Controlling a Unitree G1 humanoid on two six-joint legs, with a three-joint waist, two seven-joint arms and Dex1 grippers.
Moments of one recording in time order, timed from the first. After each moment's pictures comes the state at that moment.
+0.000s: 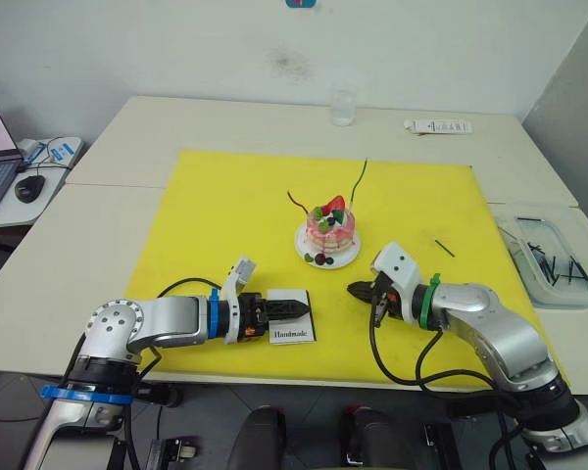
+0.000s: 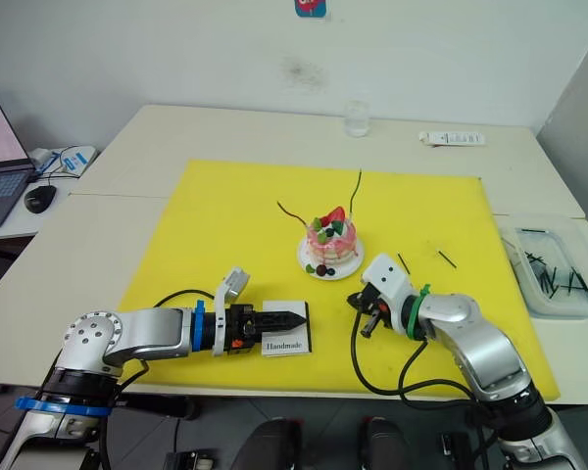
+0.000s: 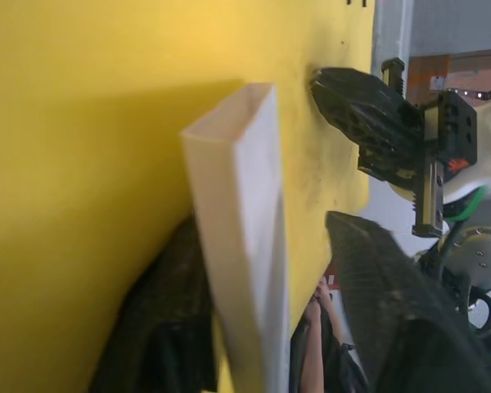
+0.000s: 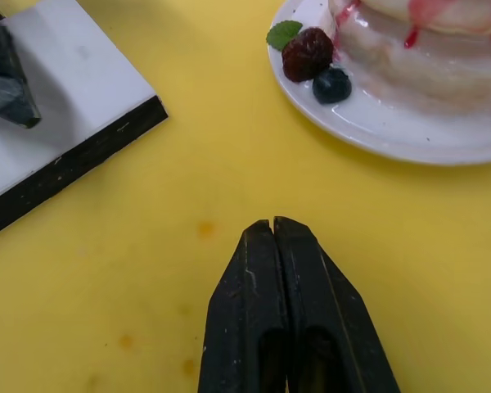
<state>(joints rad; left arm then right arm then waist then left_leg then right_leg) -0.36 0.63 -0.04 0.09 -1.98 1.30 0.27 -0.29 -0.51 0.23 -0.43 0.25 0.85 0.69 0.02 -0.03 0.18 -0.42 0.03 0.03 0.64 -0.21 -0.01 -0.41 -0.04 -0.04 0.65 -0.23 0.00</state>
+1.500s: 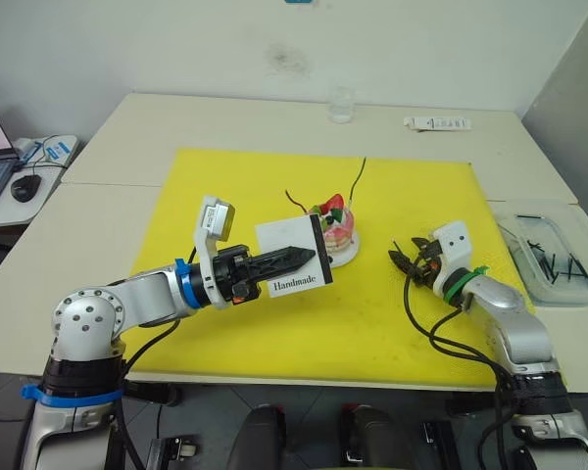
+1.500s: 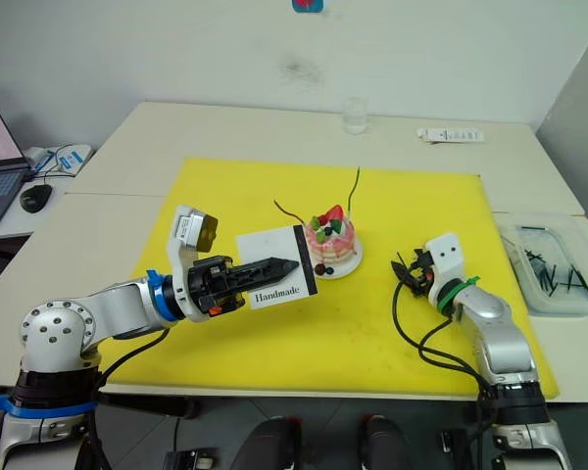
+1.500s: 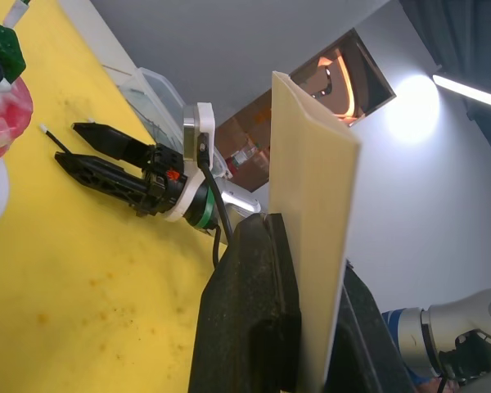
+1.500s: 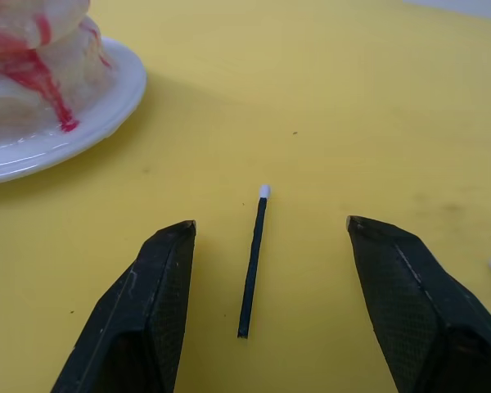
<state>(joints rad) -0.40 0.62 0.14 -0.21 -1.70 1.14 -0.34 -0.32 -0.38 -0.04 0.01 0.21 0.41 0.47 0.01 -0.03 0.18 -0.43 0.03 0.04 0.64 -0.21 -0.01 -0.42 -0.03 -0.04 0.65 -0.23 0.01</state>
